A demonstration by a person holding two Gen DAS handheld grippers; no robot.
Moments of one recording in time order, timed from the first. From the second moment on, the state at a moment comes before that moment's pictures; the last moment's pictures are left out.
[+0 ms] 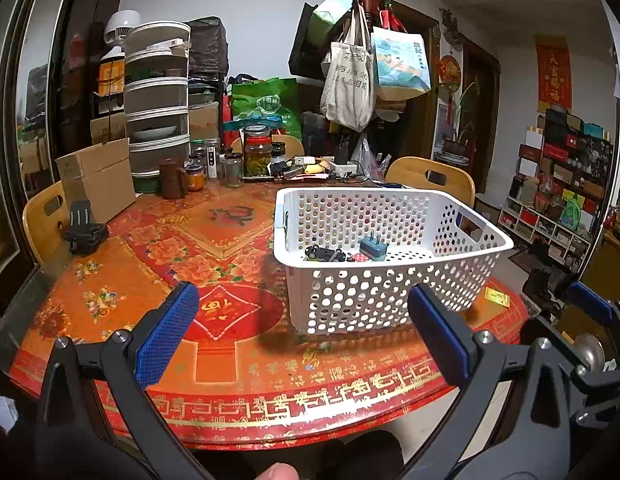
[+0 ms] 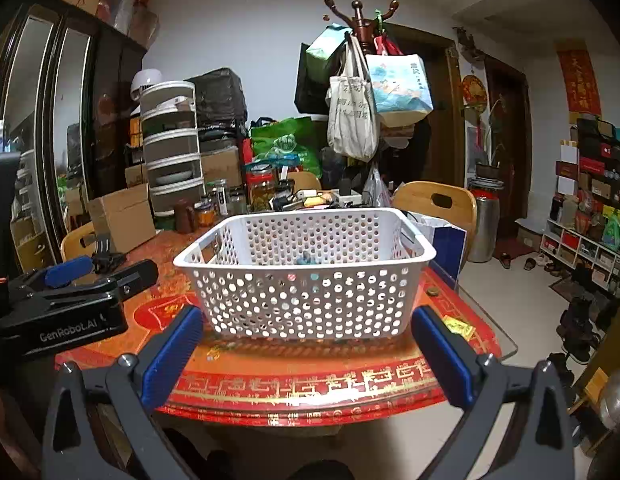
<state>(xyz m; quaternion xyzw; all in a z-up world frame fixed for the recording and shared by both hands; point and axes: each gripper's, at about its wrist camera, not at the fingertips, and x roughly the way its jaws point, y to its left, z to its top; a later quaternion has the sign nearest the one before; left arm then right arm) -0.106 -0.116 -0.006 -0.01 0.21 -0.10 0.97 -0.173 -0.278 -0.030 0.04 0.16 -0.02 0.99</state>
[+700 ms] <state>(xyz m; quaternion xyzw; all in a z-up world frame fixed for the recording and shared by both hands) -0.106 -0.114 0.021 0.00 0.17 -0.08 0.98 -0.170 -0.280 -0.023 0.04 0.15 -0.02 0.99</state>
